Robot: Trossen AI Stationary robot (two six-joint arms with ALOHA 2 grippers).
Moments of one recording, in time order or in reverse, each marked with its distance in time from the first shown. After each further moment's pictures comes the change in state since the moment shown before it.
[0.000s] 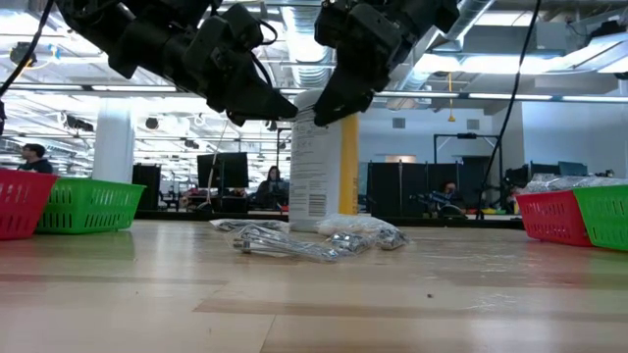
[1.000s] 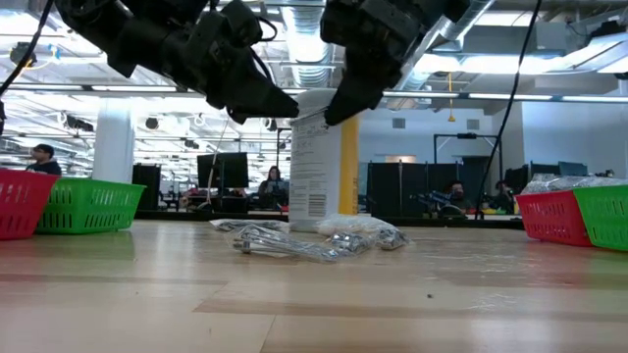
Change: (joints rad) left arm -0.014 -0.003 0.000 0.012 0.001 -0.001; right arm 0.053 -0.008 0.008 -0.085 0.048 0.038
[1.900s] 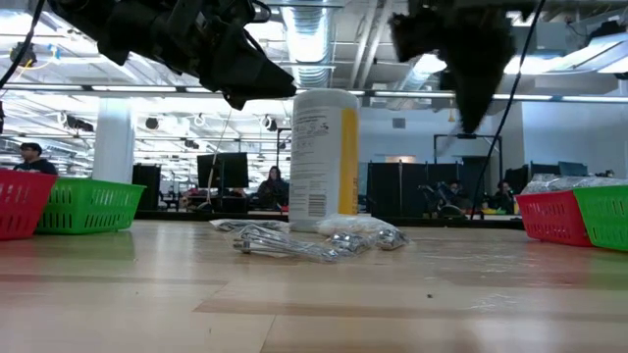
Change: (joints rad) left arm -0.040 -0.053 0.000 -0.007 0.000 -0.004; right arm 0.171 -0.028 0.093 -0.712 0.057 0.446
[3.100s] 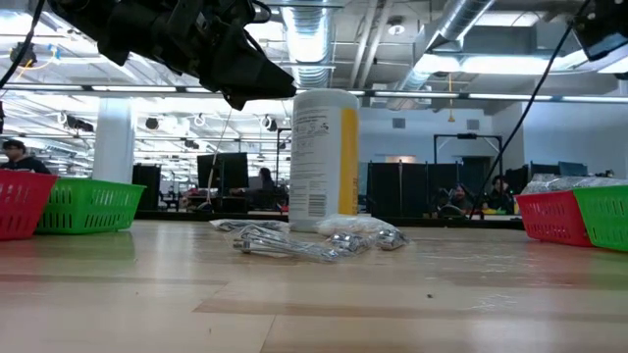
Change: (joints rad) left arm 0.001 0.000 0.000 -0.001 0.000 0.000; right arm 0.481 -0.394 -0.414 -0.087 0.000 1.015
